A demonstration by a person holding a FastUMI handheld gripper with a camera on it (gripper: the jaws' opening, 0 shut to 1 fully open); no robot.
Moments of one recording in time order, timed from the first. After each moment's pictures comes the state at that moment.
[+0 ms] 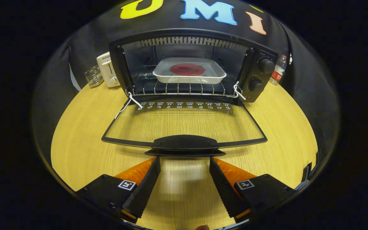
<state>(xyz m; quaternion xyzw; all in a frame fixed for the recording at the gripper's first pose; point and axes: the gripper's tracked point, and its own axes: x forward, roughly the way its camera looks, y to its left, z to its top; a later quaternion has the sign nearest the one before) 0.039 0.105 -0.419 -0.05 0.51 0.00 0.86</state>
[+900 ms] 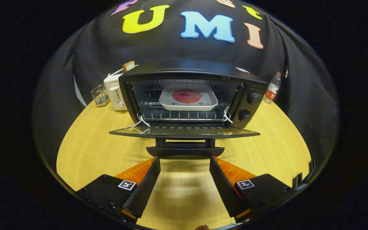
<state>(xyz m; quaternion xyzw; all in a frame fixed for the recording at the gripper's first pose) 0.050 0.107 -0.363 -0.06 0.43 0.01 0.90</state>
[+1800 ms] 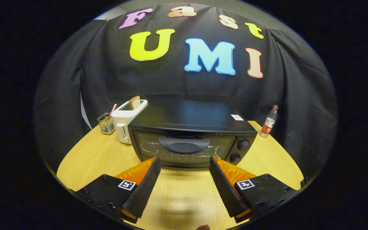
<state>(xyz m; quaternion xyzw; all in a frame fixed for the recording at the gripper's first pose) 0.078 0.110 -0.260 -0.07 0.27 0.03 0.96</state>
